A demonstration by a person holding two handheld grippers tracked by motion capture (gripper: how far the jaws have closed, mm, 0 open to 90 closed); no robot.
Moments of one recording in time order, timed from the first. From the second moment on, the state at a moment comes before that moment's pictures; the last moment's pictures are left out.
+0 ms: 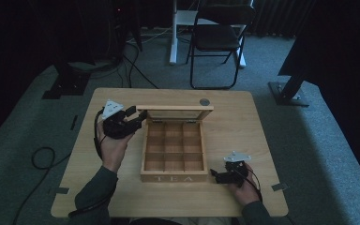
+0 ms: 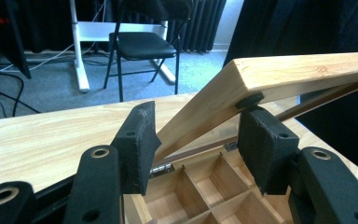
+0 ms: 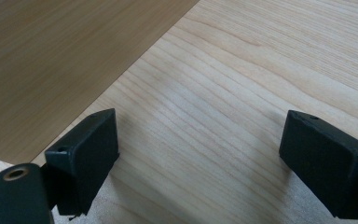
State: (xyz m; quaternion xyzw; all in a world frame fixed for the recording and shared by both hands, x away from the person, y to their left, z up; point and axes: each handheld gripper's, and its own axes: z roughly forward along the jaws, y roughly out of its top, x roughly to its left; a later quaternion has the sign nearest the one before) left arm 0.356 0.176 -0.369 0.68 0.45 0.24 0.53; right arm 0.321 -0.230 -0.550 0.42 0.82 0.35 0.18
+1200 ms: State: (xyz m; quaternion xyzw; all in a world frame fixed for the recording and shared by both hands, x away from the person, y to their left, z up) left arm 0.329 0.173 -0.387 0.69 0.46 0.22 0.52; right arm 0.320 -0.230 -0.550 0.42 0.82 0.35 0.18
